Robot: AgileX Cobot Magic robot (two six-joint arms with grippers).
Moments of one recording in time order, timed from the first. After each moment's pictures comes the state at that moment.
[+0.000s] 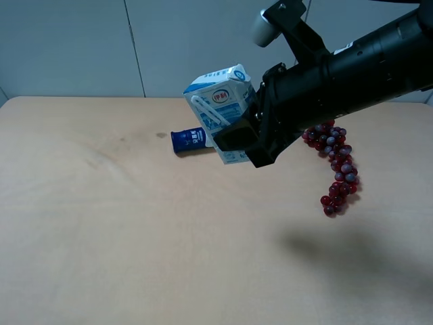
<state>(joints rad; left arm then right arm) -0.52 0.03 -0.50 0.01 1.06 0.02 0.65 1.36 -0.89 0.85 0.51 -1.04</state>
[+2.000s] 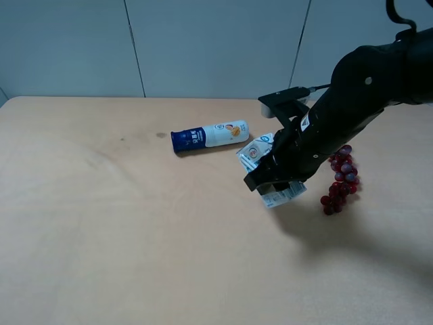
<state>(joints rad) 0.08 0.00 -0.50 0.02 1.06 0.02 0.65 1.60 -0.89 0.14 0.54 -0.01</state>
